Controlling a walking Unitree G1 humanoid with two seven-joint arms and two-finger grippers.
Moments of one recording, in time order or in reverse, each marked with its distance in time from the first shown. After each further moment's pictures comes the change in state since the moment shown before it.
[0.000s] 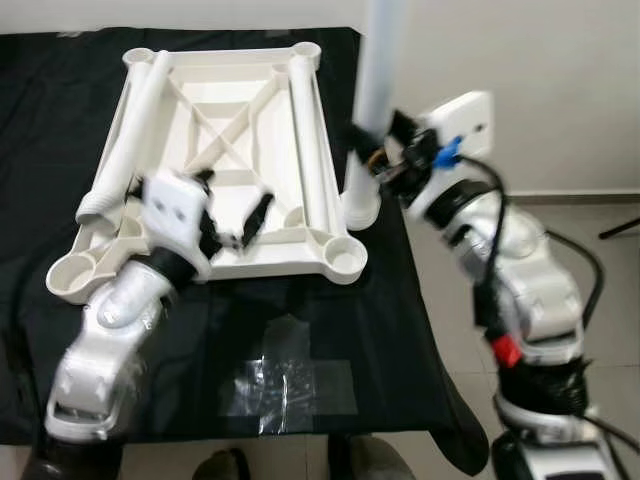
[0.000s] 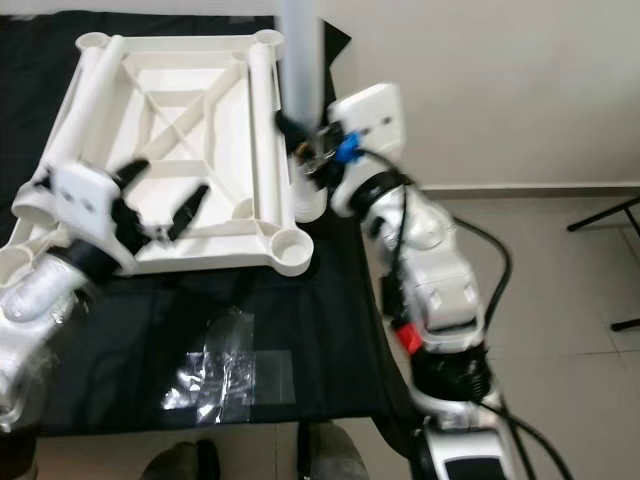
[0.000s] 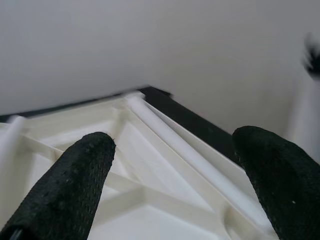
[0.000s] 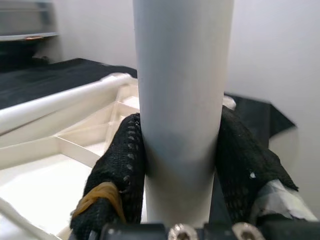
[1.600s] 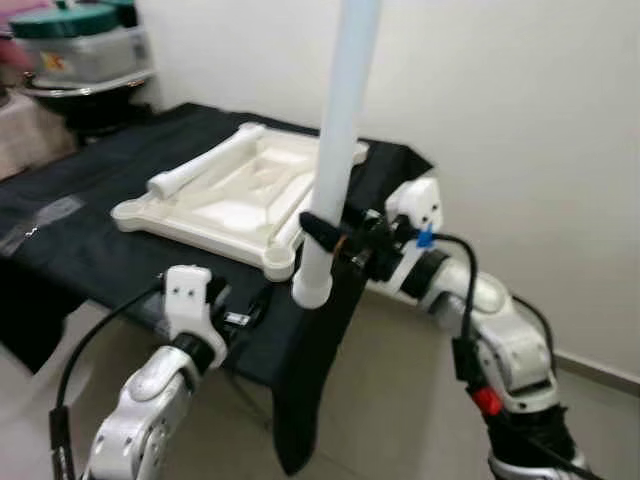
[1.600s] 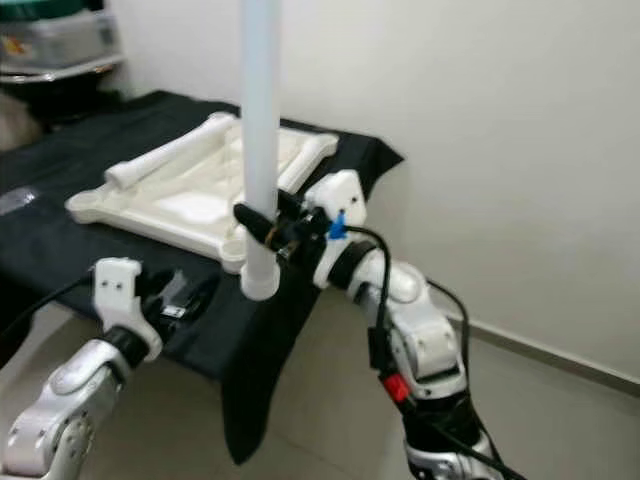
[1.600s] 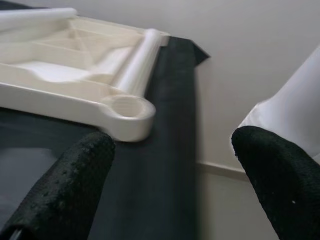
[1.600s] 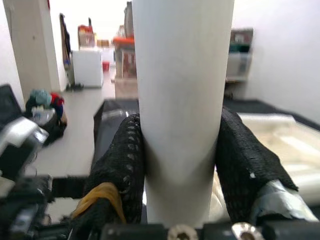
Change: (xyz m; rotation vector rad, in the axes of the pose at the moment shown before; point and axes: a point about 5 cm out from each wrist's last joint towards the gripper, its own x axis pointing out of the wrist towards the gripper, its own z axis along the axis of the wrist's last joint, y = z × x) left arm -0.051 -0.051 -0.108 -0.347 0.383 0.051; right arm -0.020 0.049 -0.043 0.152 0.039 0.290
